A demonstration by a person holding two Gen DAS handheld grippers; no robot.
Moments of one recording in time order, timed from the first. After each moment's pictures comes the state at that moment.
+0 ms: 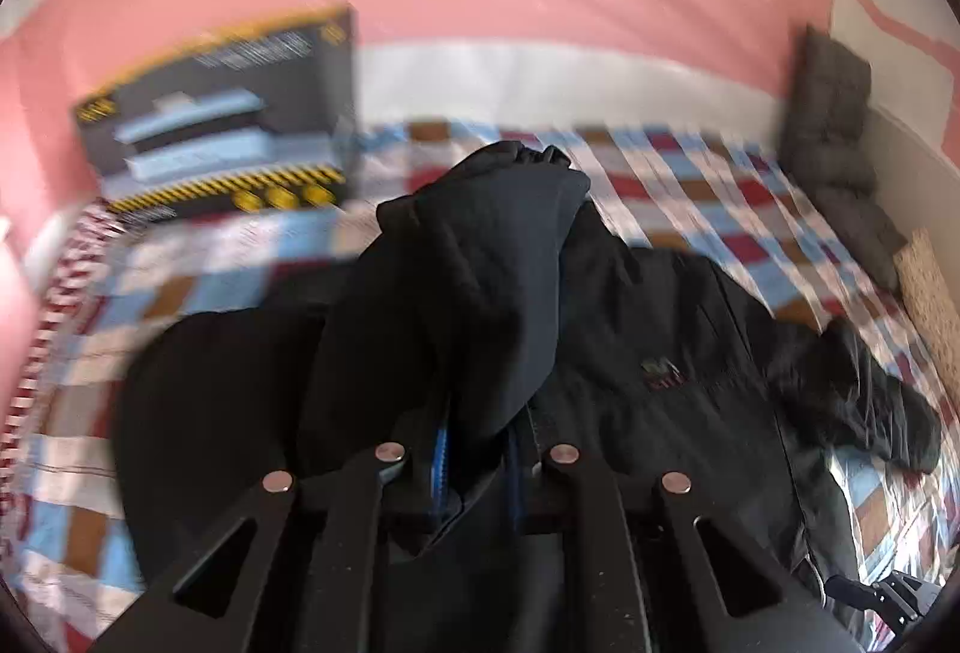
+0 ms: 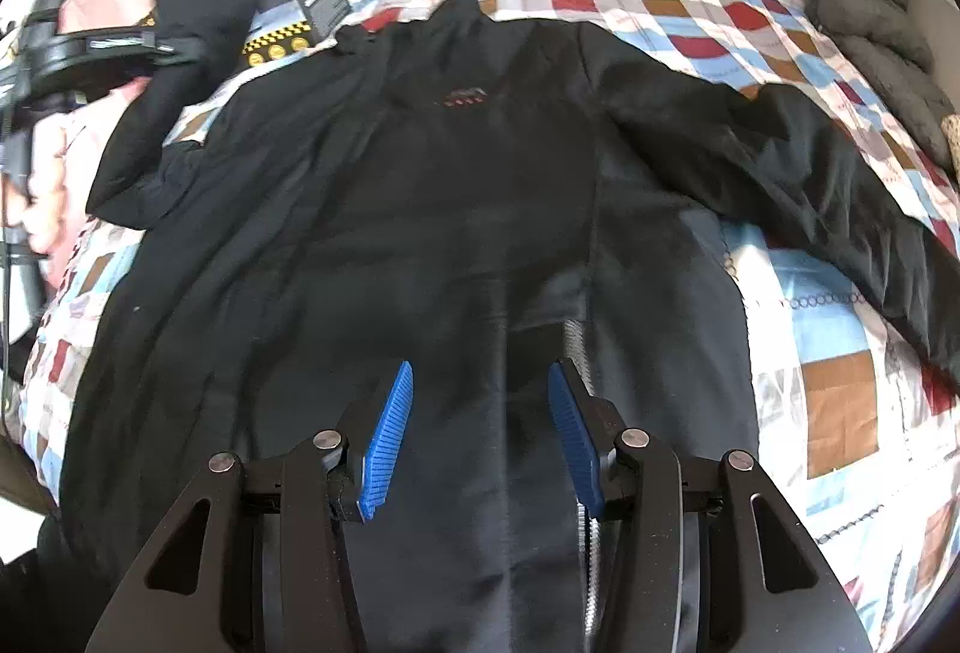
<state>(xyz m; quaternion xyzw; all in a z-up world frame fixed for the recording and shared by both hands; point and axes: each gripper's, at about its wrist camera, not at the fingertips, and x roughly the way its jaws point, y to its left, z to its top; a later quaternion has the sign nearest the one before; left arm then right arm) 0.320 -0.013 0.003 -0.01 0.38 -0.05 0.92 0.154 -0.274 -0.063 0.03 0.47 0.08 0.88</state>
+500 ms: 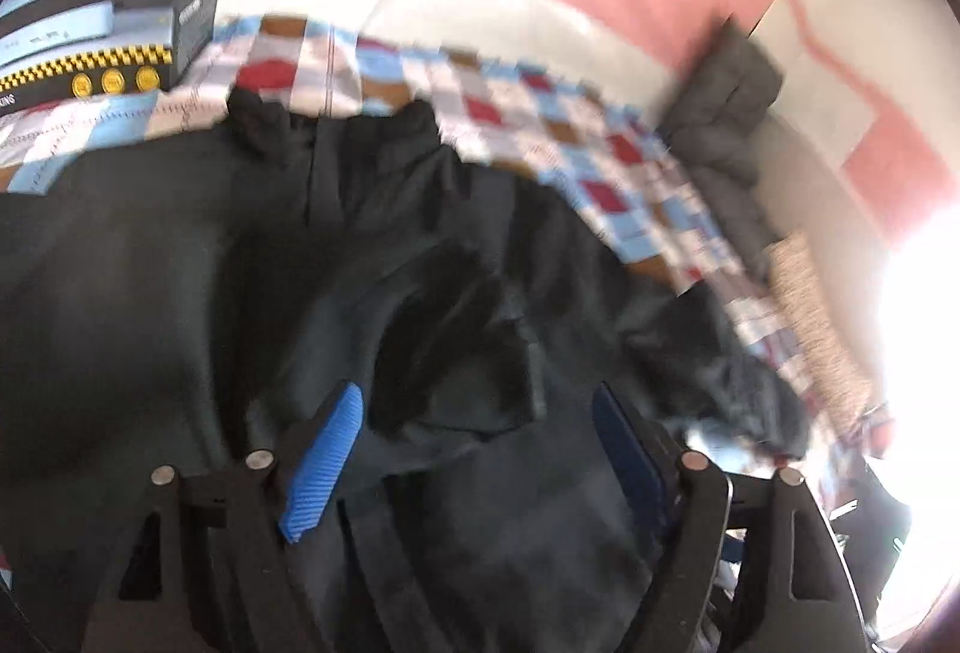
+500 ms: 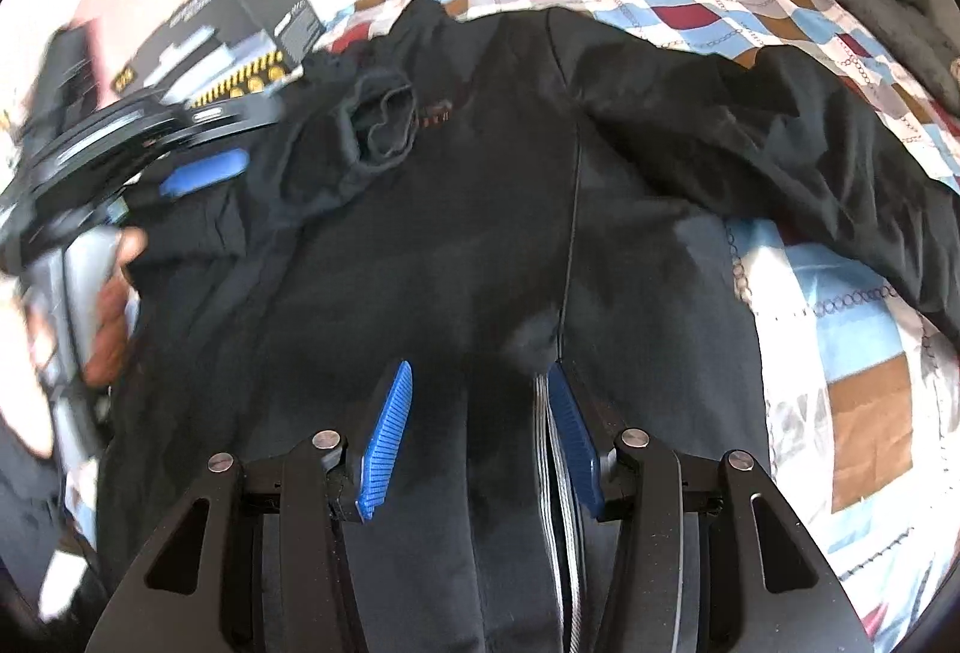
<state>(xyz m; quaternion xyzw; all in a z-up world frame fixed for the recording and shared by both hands) 0.303 -0.045 -0.022 -0.14 0.43 -0.22 0.87 0.190 -0.301 -0.067 0.11 0.47 0.09 0.87</state>
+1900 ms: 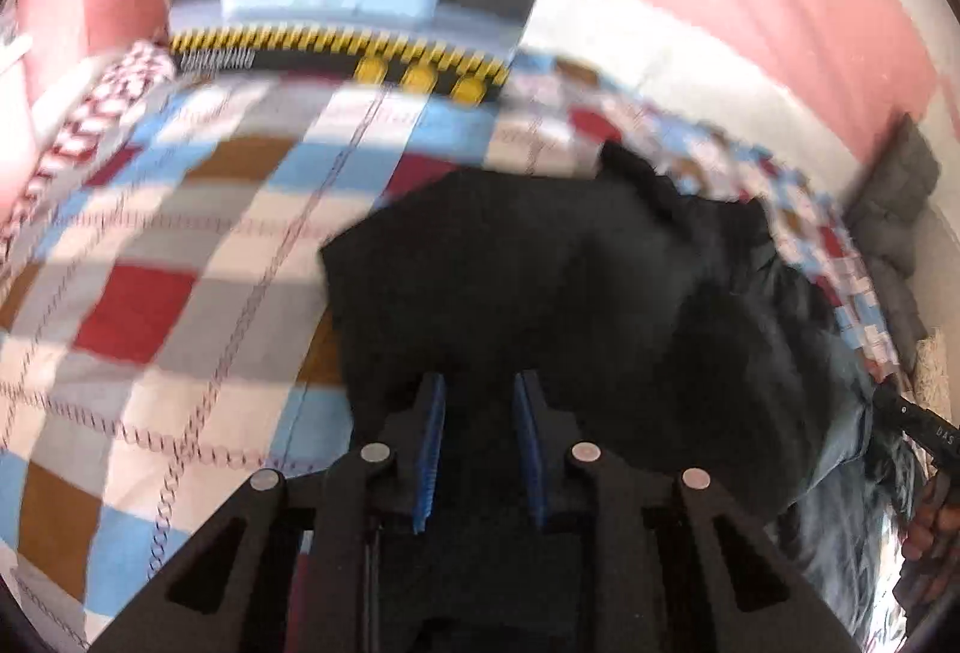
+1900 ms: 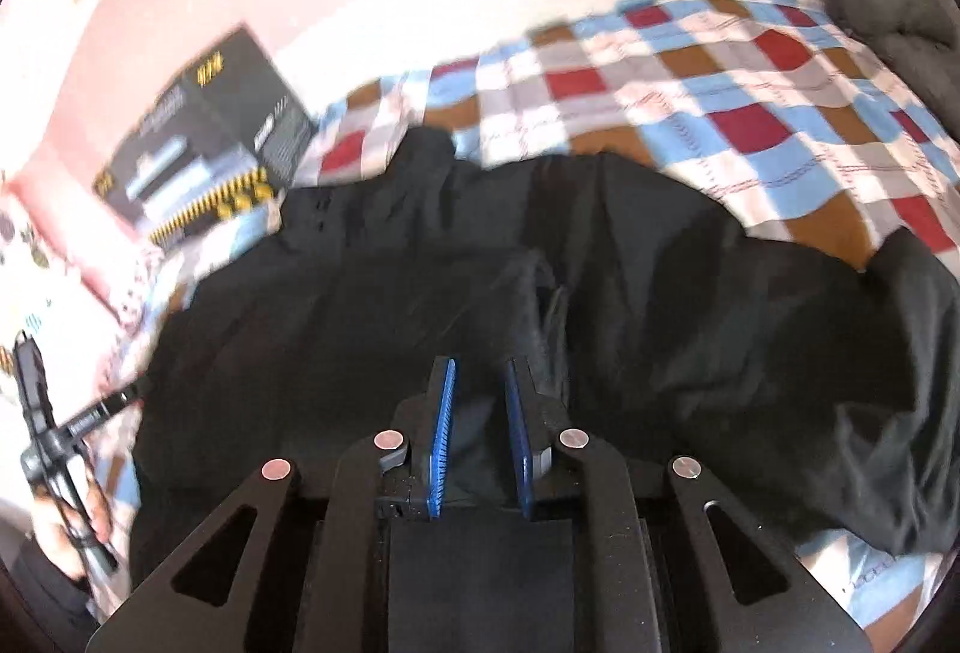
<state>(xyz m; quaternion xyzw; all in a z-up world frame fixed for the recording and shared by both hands) 0.330 0.148 -0.075 -0.13 0.45 -0.01 0.89 0.341 -0.278 -0.044 0.12 0.42 0.09 0.89</state>
